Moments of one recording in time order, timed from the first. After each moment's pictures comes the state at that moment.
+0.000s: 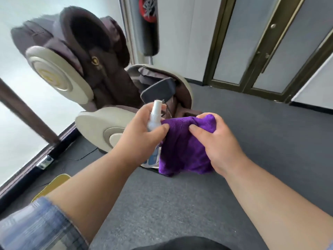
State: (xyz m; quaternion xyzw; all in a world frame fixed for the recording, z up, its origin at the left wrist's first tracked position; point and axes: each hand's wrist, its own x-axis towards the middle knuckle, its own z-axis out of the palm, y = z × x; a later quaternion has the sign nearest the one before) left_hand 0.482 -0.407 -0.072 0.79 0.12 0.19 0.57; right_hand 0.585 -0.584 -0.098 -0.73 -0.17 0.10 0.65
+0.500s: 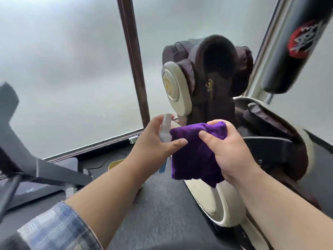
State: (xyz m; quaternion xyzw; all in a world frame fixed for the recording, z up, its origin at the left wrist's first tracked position) left_hand 0.467 -0.279 -0.061 0.69 0.39 0.40 0.47; right_hand 0.657 -0.344 -0.072 -0.57 -0.42 0.36 0.61
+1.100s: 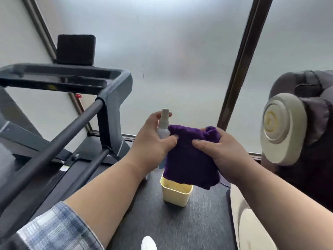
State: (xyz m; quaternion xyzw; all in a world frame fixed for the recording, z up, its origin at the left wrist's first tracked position) left_hand 0.282 -0.199 -0.045 0.53 0.56 0.55 0.30; right_hand 0.480 -0.148 -0.047 -0.37 -0.59 0.60 0.38
